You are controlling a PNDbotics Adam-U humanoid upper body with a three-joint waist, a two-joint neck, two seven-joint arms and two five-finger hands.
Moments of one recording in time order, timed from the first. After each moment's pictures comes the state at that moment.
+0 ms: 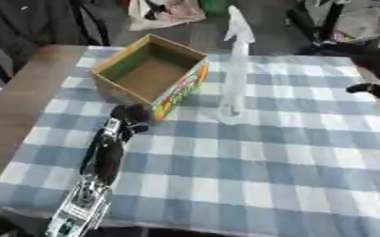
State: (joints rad) left arm -0.04 0.17 -0.16 -1.72 0.11 -0.16 0.05; right arm -0.55 -0.35 0.08 -1.38 -0.08 -0.14 0.22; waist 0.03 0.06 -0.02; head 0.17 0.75
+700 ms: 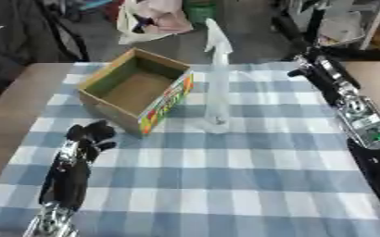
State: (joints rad) left arm -0.07 0.16 -0.19 -1.73 0.13 -0.15 0.01; right arm -0.78 -0.34 0.09 -0.97 0.13 -0.21 0.11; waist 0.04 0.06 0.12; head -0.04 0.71
